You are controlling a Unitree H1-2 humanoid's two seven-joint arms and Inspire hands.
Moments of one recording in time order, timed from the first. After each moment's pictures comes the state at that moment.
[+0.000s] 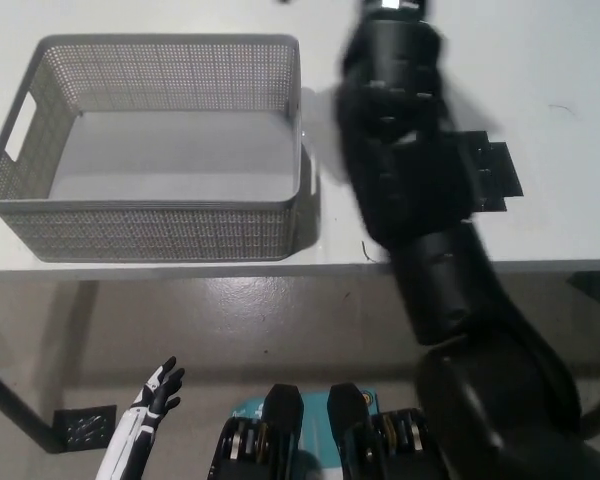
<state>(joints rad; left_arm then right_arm) 0.09 0.14 -0.02 0.12 0.06 -0.21 -0.07 -1.24 0.21 -0.02 0.63 0.03 -0.12 -0.45</state>
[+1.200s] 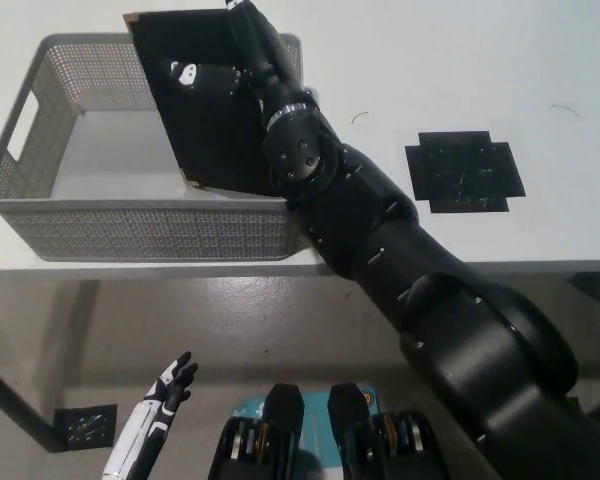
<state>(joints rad) 0.06 0.16 -0.06 0.12 0.11 -0.22 -0.08 -1.35 0.19 0.28 1.33 -0.19 -0.25 -0.33</state>
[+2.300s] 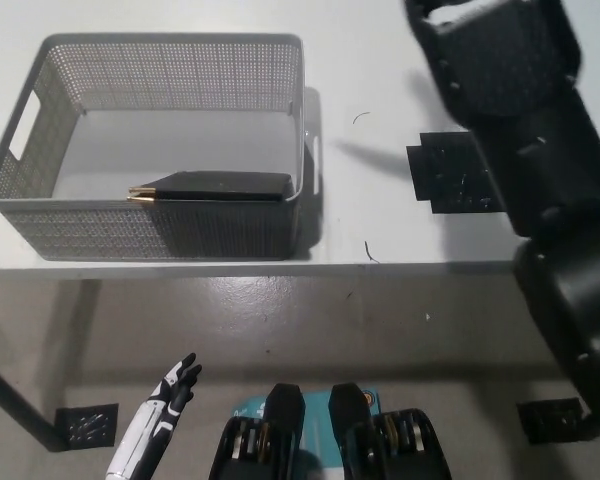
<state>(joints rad) 0.06 0.16 -0.06 0.14 0.12 -0.22 -0.09 -1.38 -0.07 0.13 0.47 -0.20 -0.10 -0.21</state>
